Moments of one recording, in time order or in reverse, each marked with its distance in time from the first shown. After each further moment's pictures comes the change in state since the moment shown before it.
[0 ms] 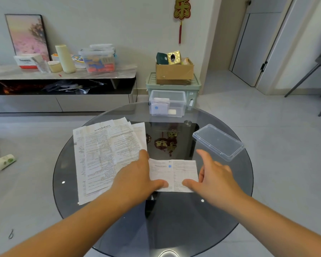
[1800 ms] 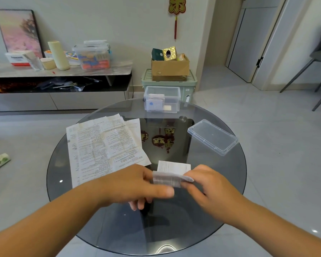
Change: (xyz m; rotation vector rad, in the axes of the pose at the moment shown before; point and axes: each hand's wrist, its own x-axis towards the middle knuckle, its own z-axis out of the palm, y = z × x) left_hand -0.025 0.016 -0.041 -0.474 -0.615 0.025; right_hand -0.034 0.008 -0.005 0.042 -0.075 -0.349
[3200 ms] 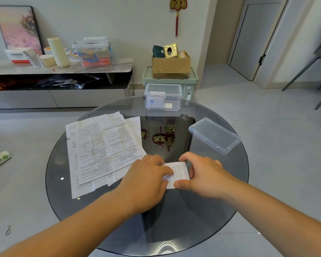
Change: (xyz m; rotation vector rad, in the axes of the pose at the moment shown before) left_hand 0.044 -0.019 0.030 0.809 0.520 0.318; right_hand 0.043 -0.002 -0.008 -0.048 -0.136 0.251
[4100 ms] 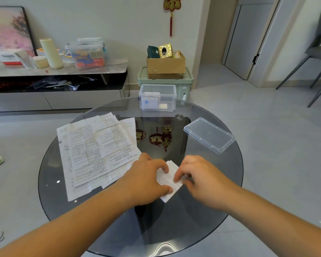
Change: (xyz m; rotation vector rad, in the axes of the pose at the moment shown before) left_hand 0.010 0.009 -0.010 -0.264 -0.203 -0.245; right_hand -0.016 0.006 0.004 -0.021 0.055 -0.196
